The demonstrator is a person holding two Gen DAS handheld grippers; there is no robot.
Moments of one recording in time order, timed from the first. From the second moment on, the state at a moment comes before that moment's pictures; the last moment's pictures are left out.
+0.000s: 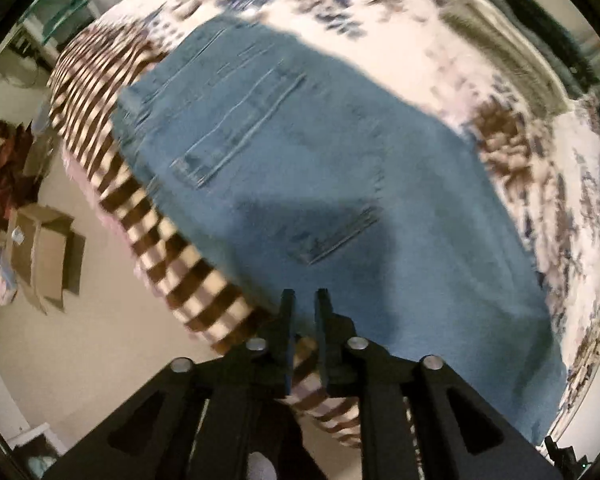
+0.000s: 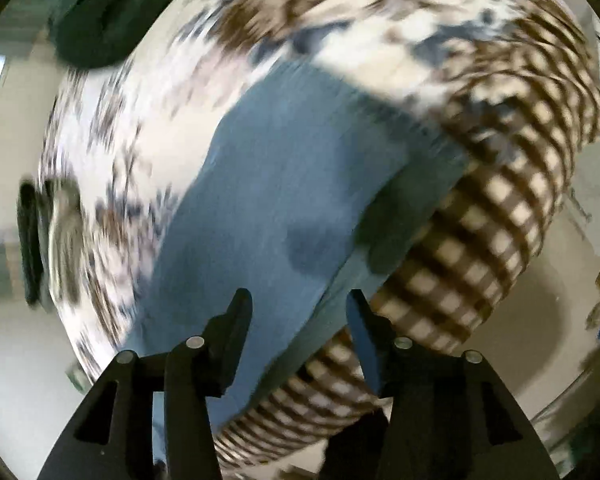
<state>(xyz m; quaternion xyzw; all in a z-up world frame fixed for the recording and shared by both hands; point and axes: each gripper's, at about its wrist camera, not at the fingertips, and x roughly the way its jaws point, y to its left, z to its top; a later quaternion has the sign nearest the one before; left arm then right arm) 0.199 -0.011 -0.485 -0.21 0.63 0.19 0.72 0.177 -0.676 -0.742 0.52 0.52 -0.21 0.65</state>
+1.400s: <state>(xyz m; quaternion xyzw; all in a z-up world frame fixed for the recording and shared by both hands) 0.243 -0.118 -0.551 -0.06 0.68 0.11 0.73 0.096 -0.743 -0.775 0.54 0.44 -0.30 0.66</state>
